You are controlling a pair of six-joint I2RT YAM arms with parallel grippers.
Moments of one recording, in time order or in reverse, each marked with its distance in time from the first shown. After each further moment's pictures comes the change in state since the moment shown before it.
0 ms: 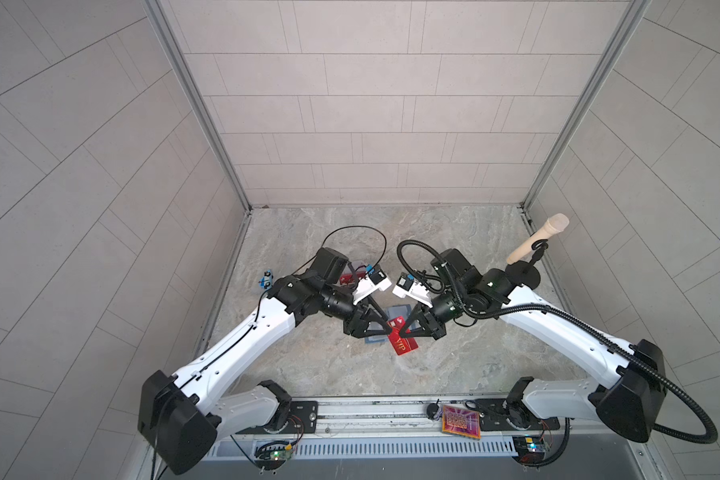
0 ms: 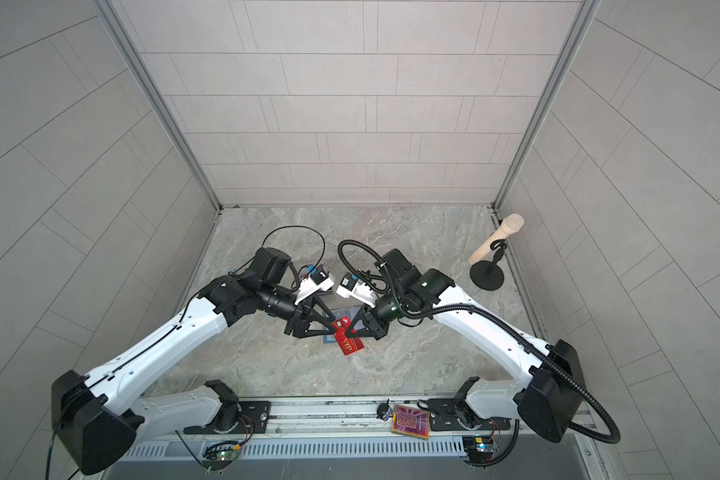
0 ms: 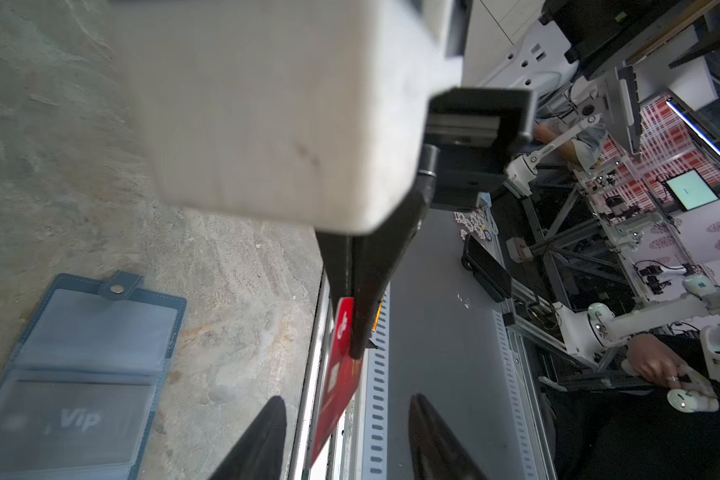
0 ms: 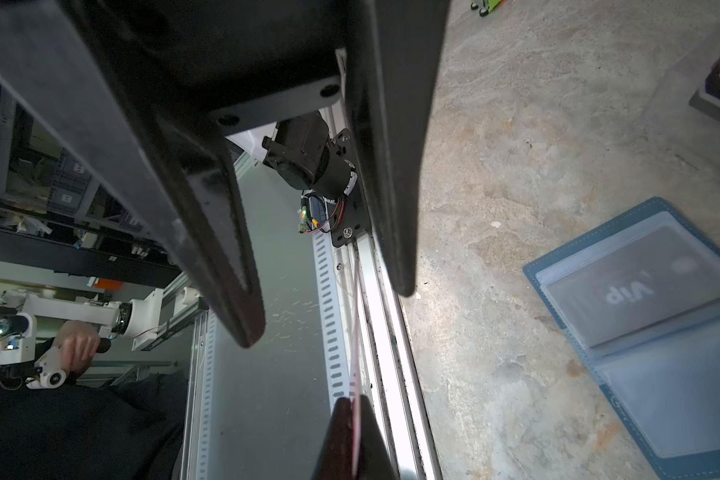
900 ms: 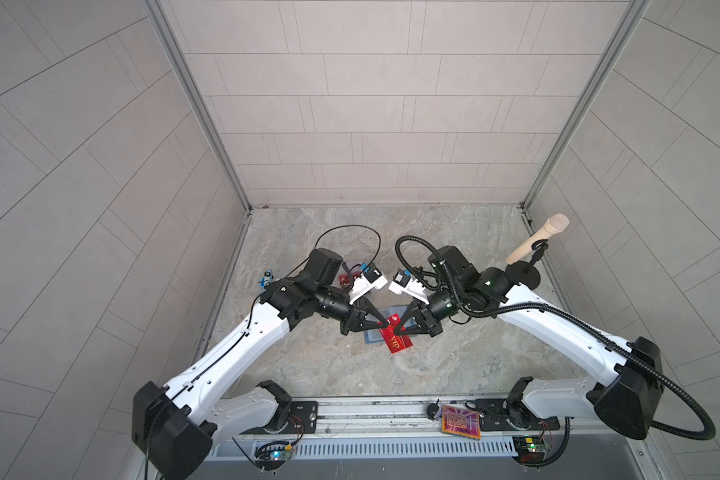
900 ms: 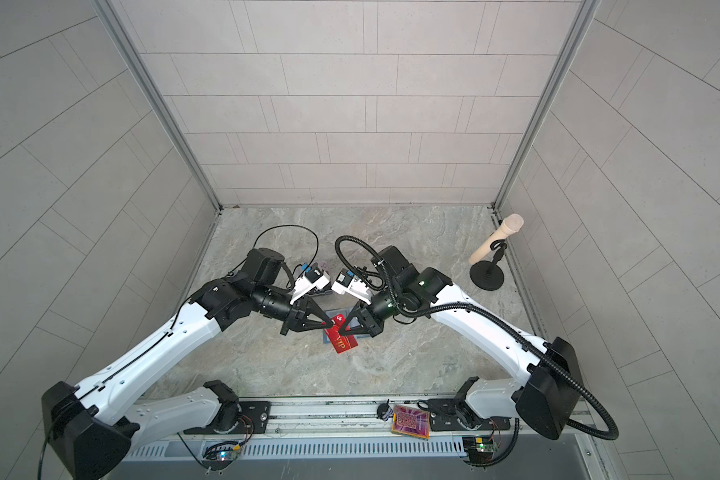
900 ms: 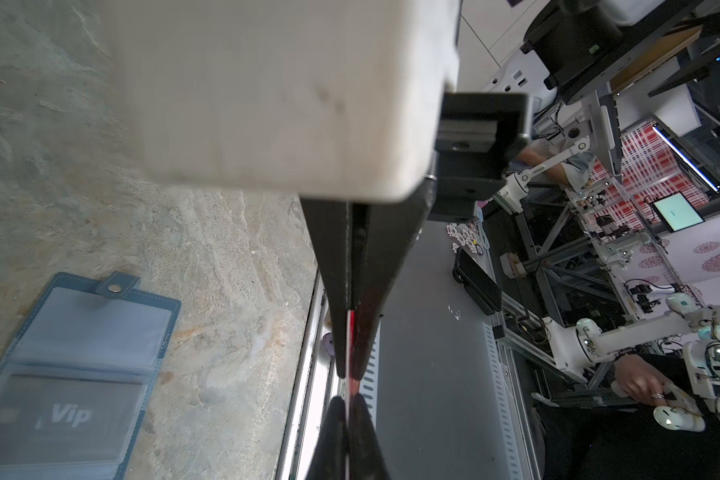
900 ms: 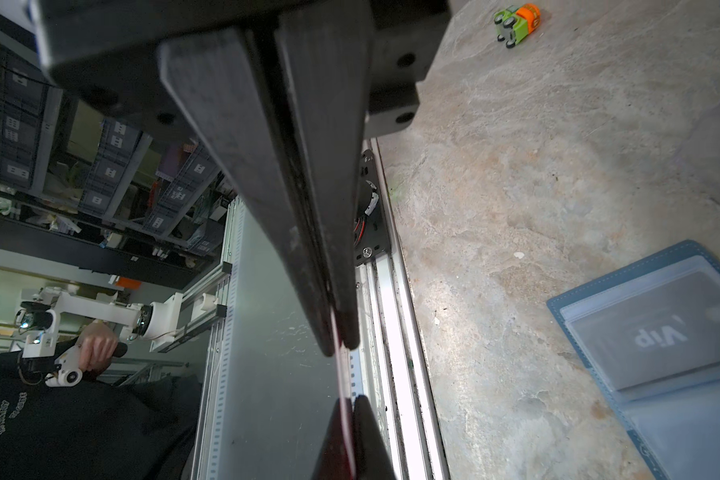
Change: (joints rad) left arm 0.013 -0.059 -0.022 0.060 -0.014 -0.102; right arm 0.008 0.013 0.014 0.083 -0.045 0.060
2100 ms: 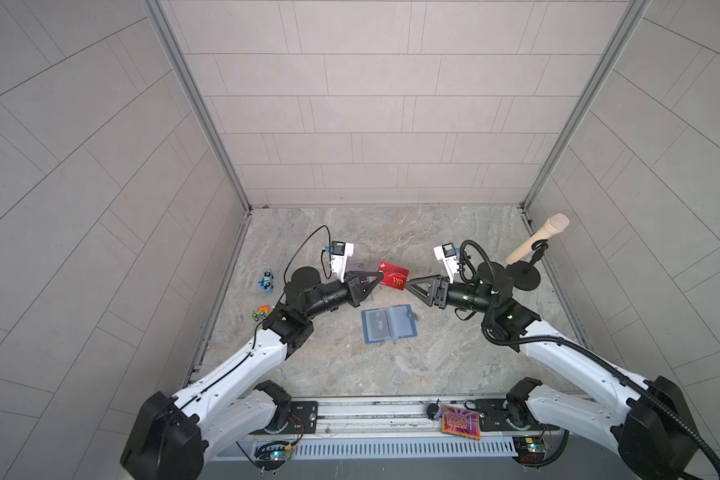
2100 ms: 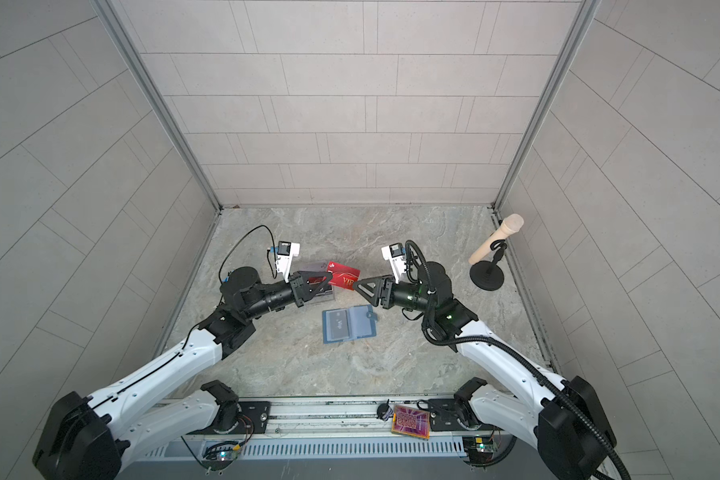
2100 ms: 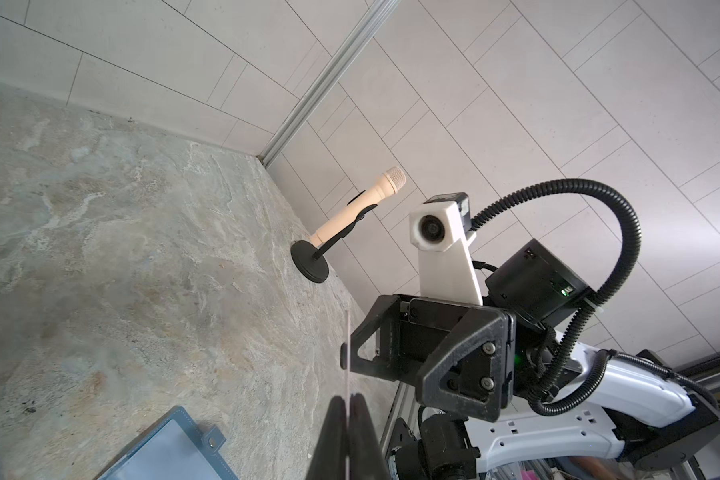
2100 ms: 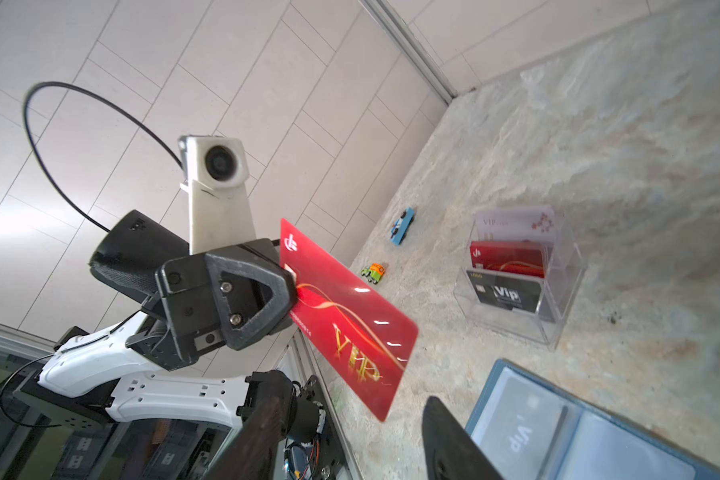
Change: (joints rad) left arm 0.037 -0.108 -0.415 1.081 -0.463 -0.824; right arm -0.169 -0.253 -0.497 1.031 0.315 0.797
